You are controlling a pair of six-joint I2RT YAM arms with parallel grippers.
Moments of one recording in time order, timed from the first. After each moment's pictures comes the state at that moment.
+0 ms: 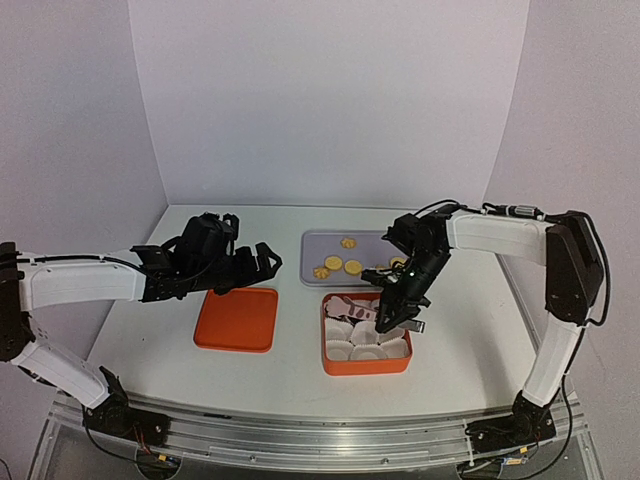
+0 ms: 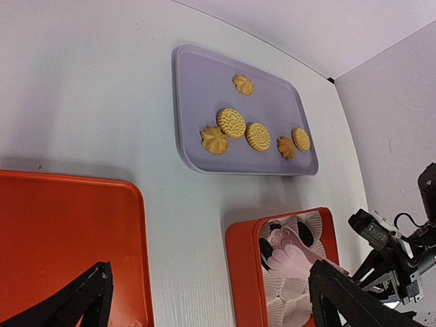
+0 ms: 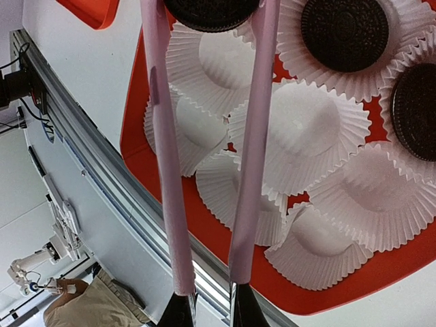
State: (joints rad) left arm -0.83 1.37 0.88 -0.10 -0.15 -0.85; right arm 0.62 1.85 1.40 -1.10 -0.62 0.09
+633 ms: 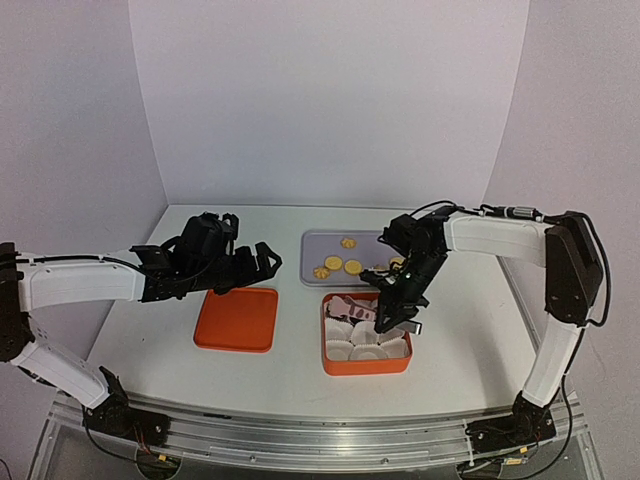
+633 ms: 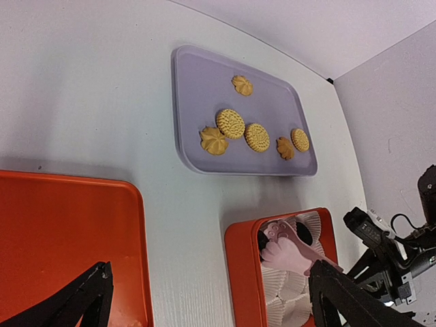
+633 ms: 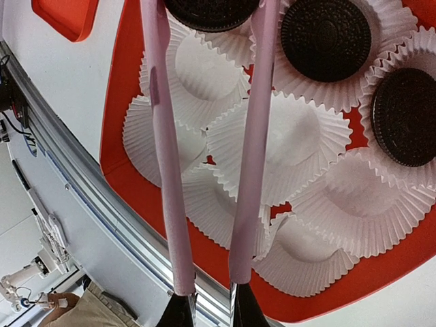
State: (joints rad) left arm -0.83 1.37 0.88 -0.10 -0.15 -0.85; right arm 0.64 1.85 1.39 -1.07 -0.54 0.14
